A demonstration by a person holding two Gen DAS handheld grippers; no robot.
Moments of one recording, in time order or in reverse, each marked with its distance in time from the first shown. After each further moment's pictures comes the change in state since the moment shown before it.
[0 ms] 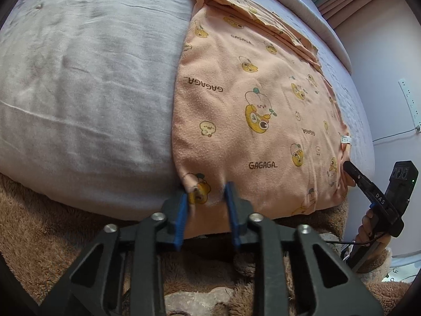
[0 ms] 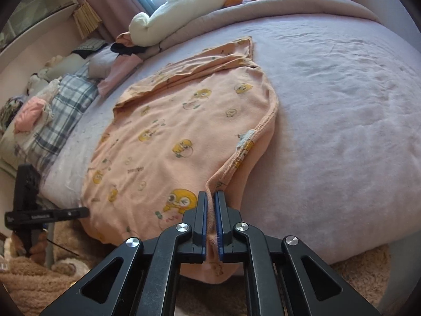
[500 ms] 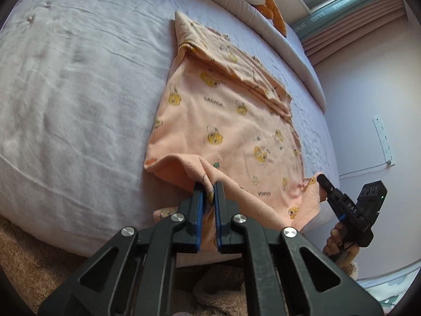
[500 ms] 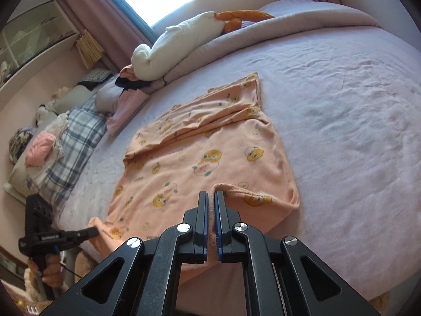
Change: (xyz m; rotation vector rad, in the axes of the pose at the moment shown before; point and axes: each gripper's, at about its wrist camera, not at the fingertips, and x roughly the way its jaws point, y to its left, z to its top) left arm -0.028 -0.004 0.056 -0.108 -0.141 -0.187; right arm 0.000 -0.012 0.060 0.081 -0.118 0.022
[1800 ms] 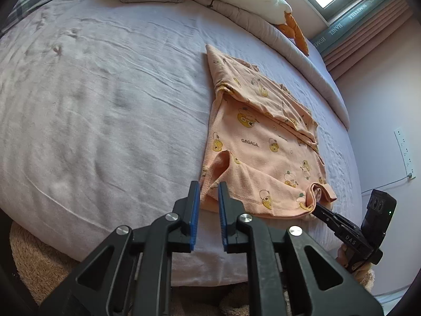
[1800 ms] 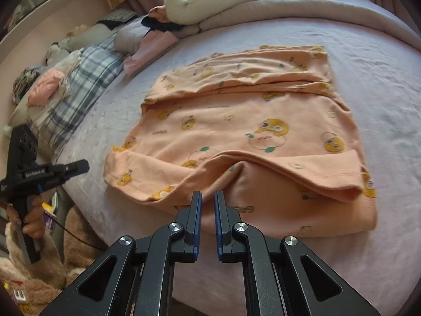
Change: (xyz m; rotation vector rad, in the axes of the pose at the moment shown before) left arm -0.026 0.021 0.029 0.012 -0.085 0.168; right arm 0.067 0.072 -0.019 -0.284 0.301 0.057
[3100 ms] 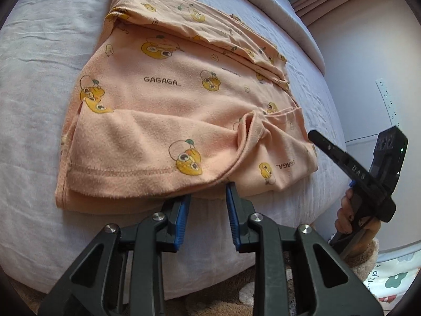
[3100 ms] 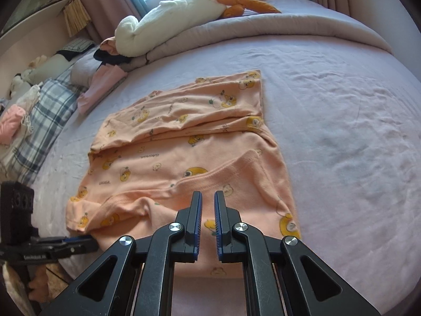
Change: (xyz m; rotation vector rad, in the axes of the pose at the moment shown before) left arm 0.093 -0.077 -0.017 0.152 0.263 -0.165; right arm -0.037 -0.061 0.017 0.177 -0.148 -0.237
